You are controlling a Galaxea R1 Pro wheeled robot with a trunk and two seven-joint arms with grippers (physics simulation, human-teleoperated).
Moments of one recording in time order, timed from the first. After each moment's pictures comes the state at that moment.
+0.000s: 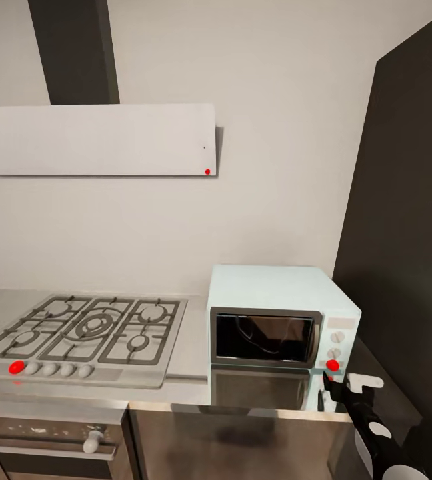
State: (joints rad) left arm -0.08 0.04 -0.04 -0.02 0.01 0.14 -0.07; right arm -0.54 -0.09 -0.68 -0.41 0.46 -0.37 0.13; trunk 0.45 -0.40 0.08
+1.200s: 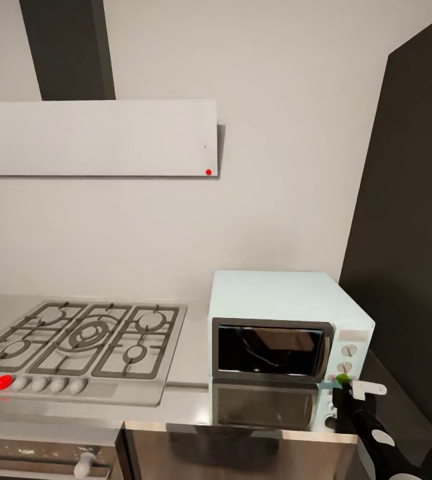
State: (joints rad) left arm -0.08 0.03 -0.04 -0.02 0.01 0.14 -0.07; right arm -0.52 -0.09 -0.69 -0.41 0.45 -0.37 0.13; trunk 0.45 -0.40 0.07
